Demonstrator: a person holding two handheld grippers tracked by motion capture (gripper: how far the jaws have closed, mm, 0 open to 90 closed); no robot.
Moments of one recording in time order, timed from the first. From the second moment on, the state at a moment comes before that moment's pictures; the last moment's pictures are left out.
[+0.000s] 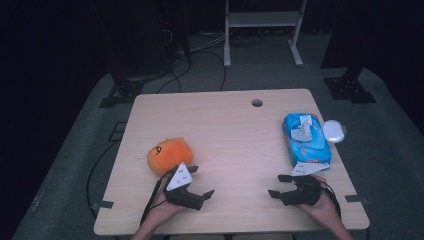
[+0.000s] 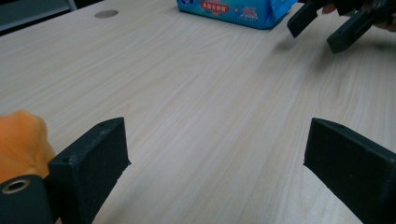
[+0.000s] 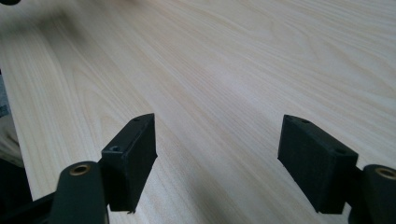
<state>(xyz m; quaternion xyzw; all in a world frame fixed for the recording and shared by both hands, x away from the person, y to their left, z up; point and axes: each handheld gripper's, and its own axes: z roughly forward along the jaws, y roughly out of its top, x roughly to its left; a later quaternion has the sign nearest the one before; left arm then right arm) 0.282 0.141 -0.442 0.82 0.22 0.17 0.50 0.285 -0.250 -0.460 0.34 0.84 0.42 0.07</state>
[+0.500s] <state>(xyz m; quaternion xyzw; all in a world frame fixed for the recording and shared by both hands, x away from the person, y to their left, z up) 0.302 0.156 -0.393 0.80 0.21 0.19 0.52 0.287 -0.250 -0.459 0.34 0.84 0.42 0.07</state>
